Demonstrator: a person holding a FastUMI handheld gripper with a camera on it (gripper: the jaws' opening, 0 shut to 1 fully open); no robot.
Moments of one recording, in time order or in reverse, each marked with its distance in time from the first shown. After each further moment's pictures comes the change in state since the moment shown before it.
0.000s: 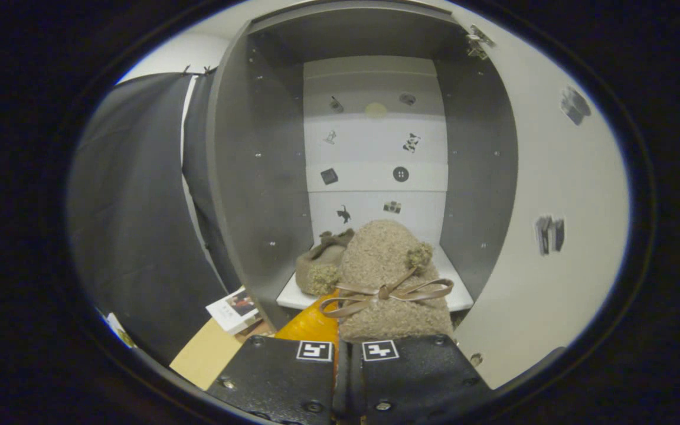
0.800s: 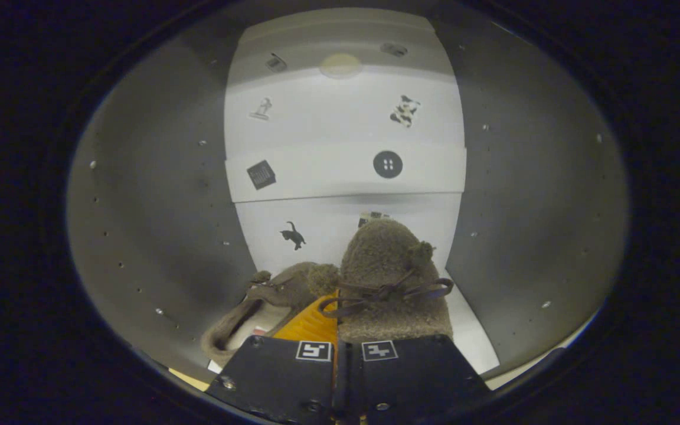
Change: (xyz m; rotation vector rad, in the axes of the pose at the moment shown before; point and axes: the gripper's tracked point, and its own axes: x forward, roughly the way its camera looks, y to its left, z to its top) arm 0.197 -0.046 0.012 0.125 0.109 -0.082
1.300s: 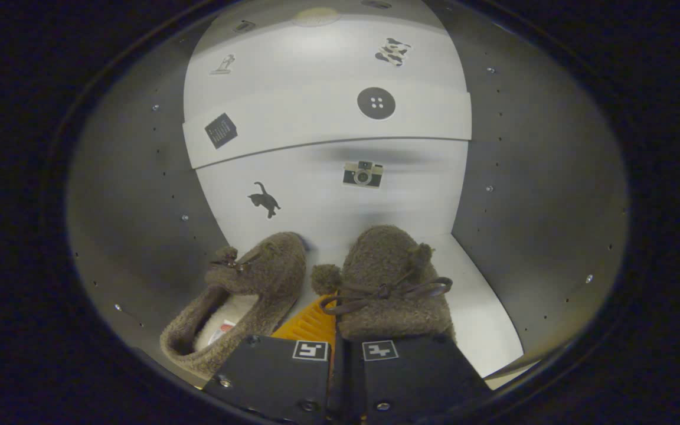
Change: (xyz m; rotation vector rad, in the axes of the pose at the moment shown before) arm 0.035 -0.009 -0.033 0.046 0.147 -0.052
